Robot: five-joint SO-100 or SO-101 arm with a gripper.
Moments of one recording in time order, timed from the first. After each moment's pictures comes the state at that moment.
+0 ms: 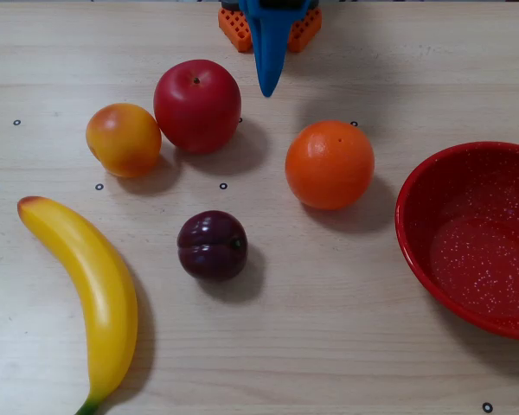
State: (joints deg) arm -1.0 179.3 156.4 70.0 -7.8
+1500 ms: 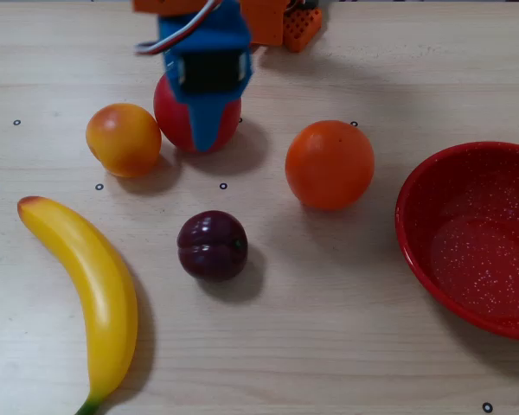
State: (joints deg) arm 11.6 81.0 65.4 90.9 -17.8
